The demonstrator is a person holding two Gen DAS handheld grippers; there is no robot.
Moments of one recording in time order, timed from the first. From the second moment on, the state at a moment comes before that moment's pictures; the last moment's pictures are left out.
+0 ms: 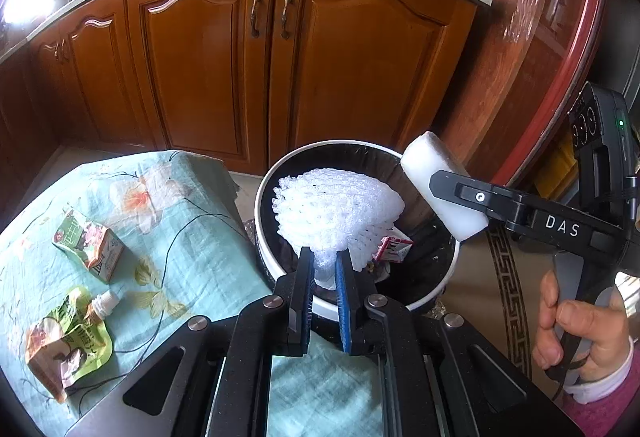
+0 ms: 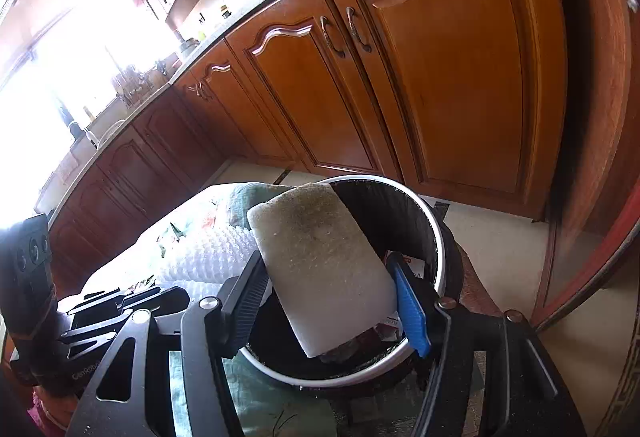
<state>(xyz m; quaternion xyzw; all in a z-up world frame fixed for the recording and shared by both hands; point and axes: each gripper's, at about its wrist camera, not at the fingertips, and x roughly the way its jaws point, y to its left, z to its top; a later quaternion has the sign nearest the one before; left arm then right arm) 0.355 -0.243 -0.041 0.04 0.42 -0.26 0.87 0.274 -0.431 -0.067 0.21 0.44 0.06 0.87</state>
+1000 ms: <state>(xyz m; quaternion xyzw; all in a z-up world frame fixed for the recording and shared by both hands) 0.349 -0.223 -0.056 0.01 0.43 -0.26 0.86 0.280 -0.429 -0.081 0.23 0.47 0.05 0.85</state>
